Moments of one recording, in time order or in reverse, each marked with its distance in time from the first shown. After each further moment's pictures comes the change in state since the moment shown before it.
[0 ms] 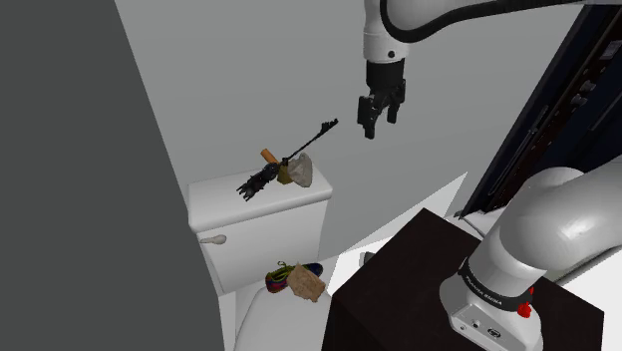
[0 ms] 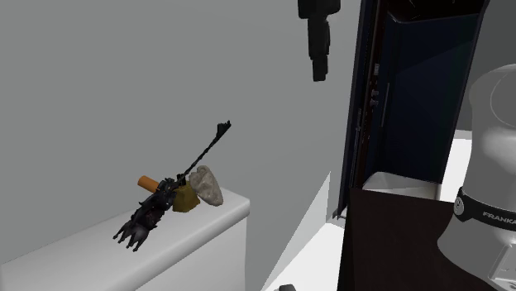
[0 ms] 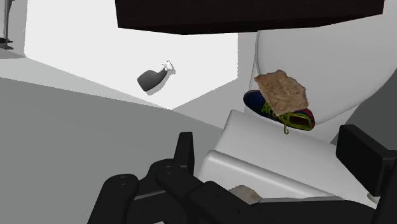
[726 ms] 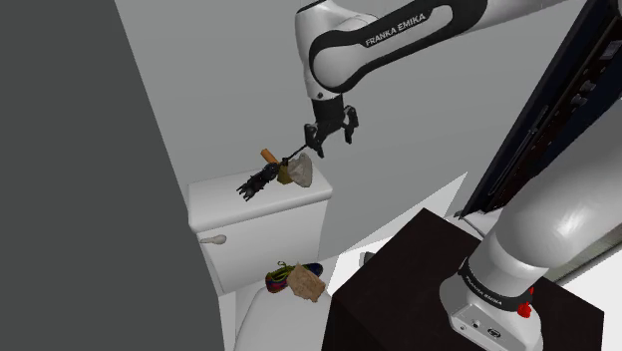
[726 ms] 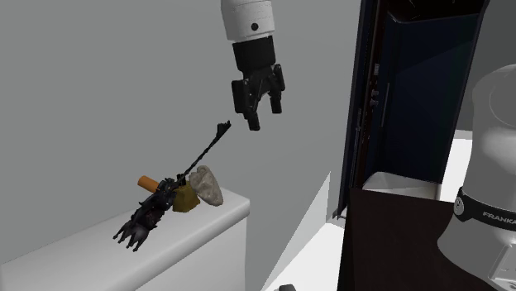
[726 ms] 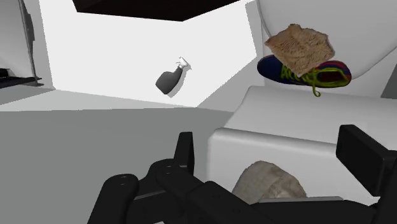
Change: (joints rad) arm -0.061 0.423 0.159 0.156 -0.105 0.209 0.440
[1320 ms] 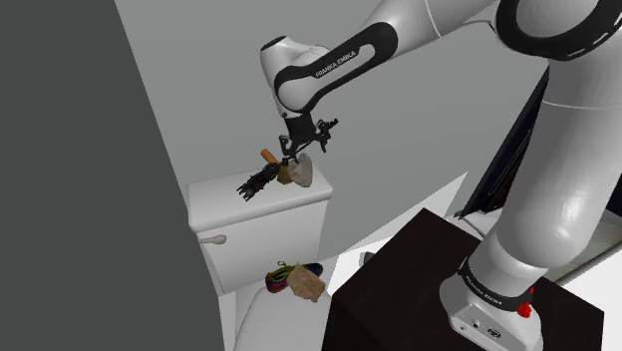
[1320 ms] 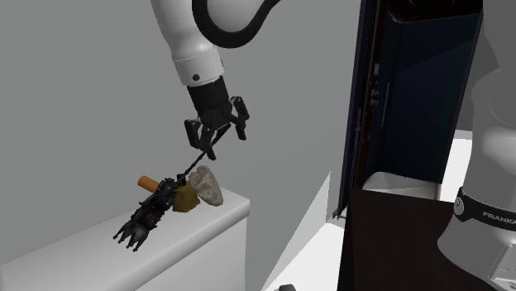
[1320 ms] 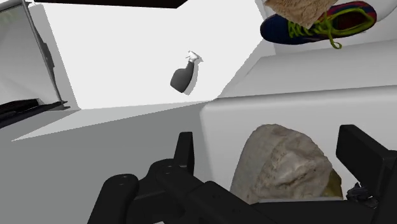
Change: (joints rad) arm 0.014 0.399 0.001 0.289 -0.179 0.019 0.333
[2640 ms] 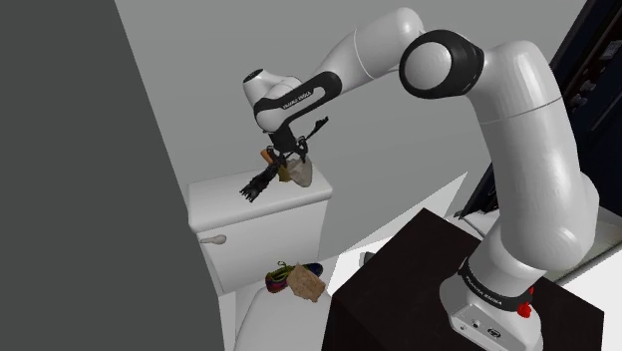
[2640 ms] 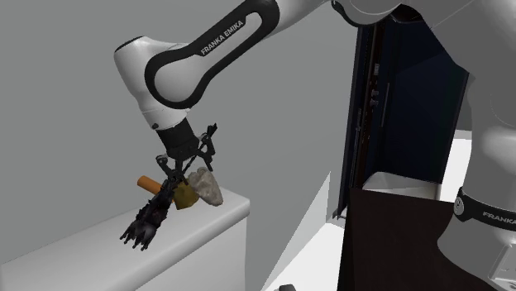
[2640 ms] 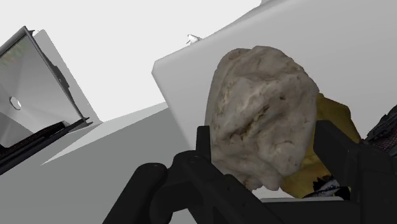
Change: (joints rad) arm 0.081 0.444 -0.106 0.443 -0.123 -0.031 0.244
